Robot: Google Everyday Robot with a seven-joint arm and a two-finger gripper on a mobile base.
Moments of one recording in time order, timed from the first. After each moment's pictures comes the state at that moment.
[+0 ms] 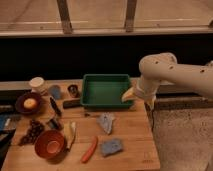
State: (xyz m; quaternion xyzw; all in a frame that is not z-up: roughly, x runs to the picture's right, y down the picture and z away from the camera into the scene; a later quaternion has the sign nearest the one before) arm 0.159 0.075 0.704 -0.23 0.22 0.76 0.56
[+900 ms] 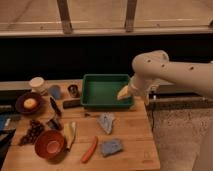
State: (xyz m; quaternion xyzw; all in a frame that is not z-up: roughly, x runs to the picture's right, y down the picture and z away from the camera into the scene) arm 0.125 0.056 0.724 -0.24 0.18 0.71 0.63
